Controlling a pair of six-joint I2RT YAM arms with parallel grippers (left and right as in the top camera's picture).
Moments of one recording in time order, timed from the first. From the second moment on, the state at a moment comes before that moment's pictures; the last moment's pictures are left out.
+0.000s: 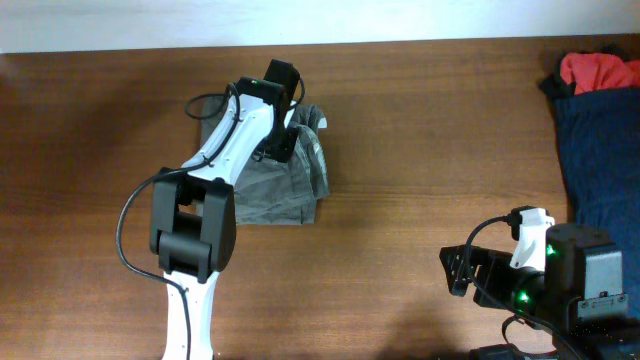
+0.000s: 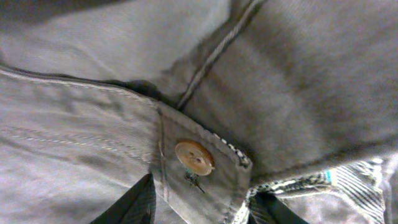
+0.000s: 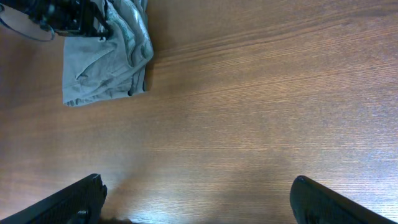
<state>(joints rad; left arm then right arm) -0.33 2.29 1.95 -1.11 -0.12 -0.04 0.11 0.72 1.13 -1.31 -0.24 0.39</state>
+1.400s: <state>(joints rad) -0.33 2.36 2.06 -1.08 -0.09 -0.04 0.11 0.72 1.13 -1.31 -0.24 0.39</state>
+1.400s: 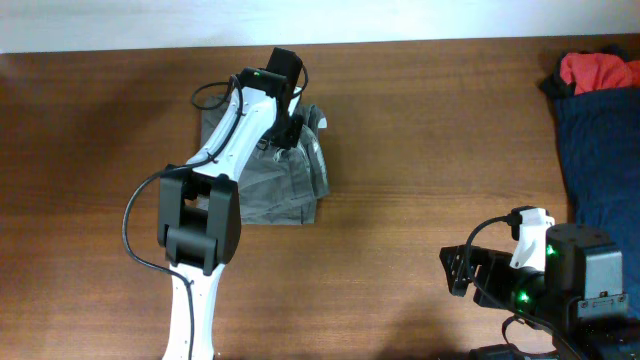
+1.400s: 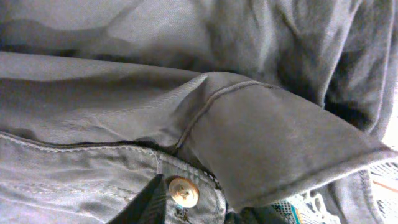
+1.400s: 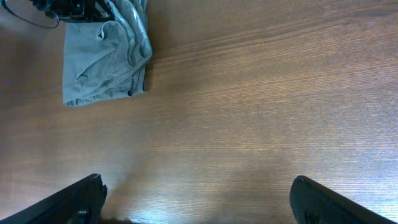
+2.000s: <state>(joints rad) -0.35 2.36 2.13 -1.09 -0.08 -0.03 0.11 0.72 1.13 -1.31 -0.24 0.39</state>
